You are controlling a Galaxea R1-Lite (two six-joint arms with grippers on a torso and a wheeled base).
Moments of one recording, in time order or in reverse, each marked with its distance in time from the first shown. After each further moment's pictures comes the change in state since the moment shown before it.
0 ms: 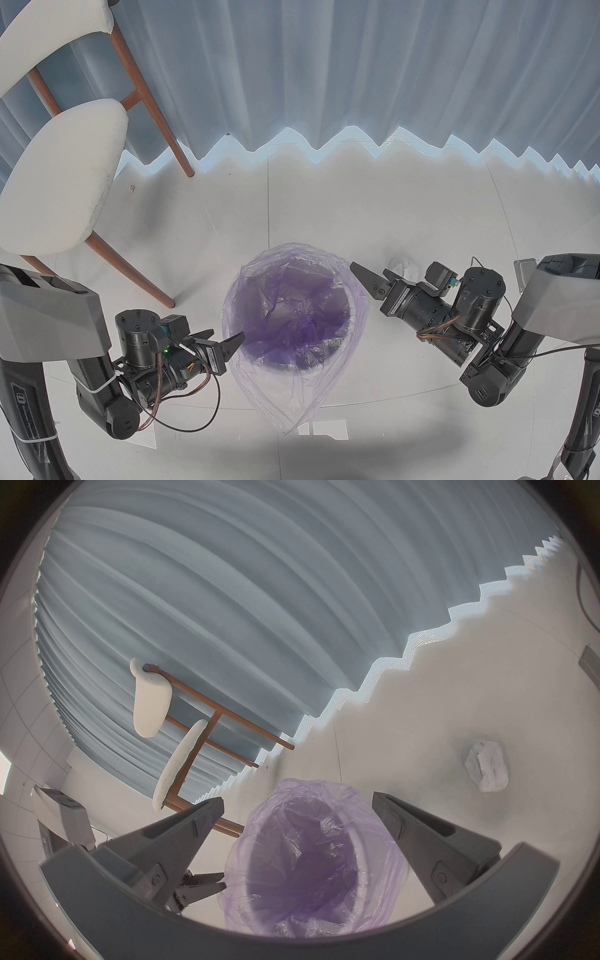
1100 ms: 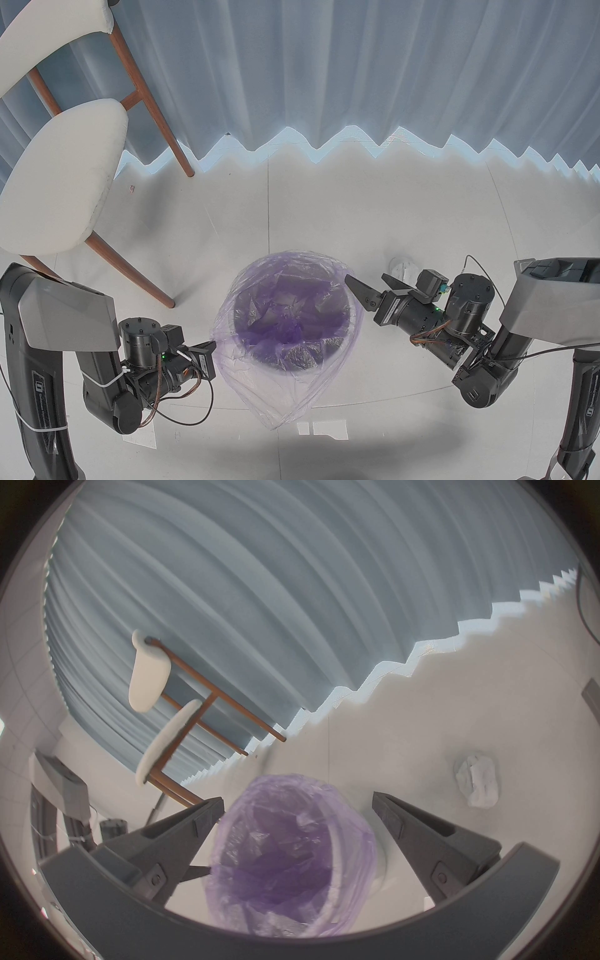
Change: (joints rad) left arm 0.093 0.137 -0.027 -0.006 0.007 0.077; right arm -0.004 0.059 -0.024 0.000 -0.007 -0.139
